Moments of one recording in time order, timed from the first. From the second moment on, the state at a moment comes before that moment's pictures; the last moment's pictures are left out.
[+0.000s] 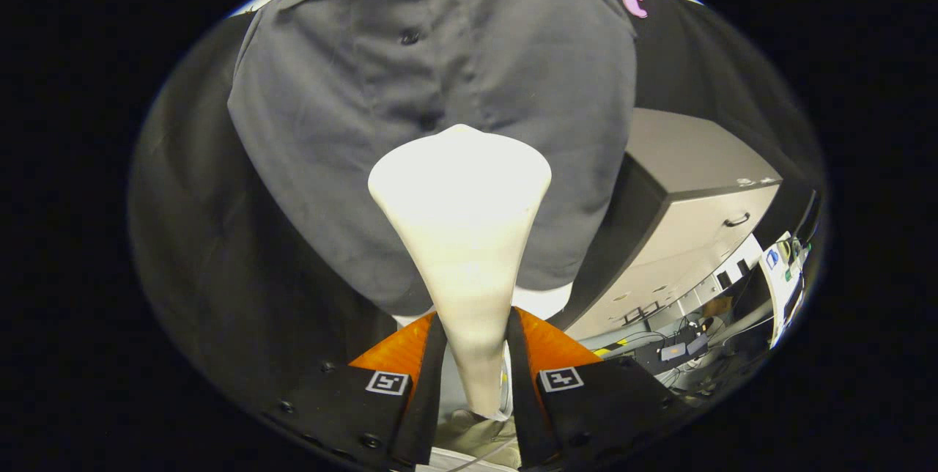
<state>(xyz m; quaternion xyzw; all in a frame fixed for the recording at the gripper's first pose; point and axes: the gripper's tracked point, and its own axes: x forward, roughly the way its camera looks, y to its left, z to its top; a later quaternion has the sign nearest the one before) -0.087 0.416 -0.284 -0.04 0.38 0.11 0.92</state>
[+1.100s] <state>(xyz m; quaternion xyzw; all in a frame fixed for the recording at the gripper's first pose) 0.015 0.241 -0.015 0.01 0.19 0.08 0.98</state>
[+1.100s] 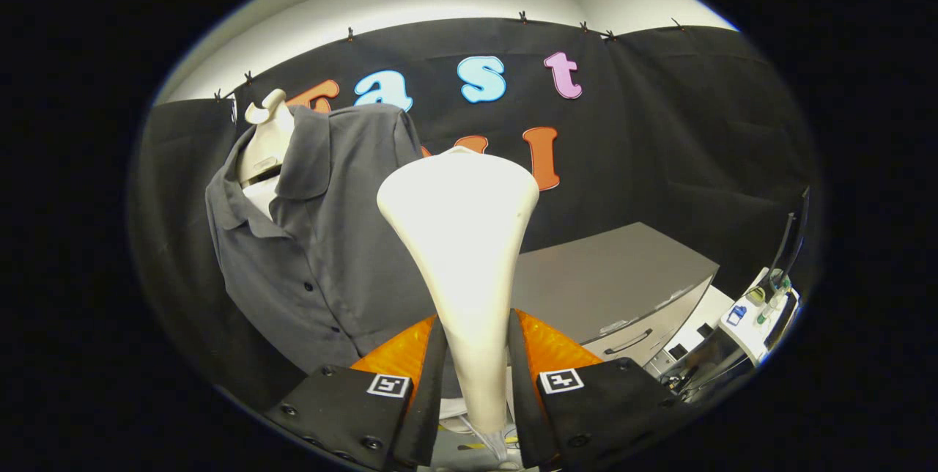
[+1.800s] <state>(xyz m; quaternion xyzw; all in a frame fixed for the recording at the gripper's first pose) 0.001 0.181 -0.006 0.02 0.18 0.11 0.98</state>
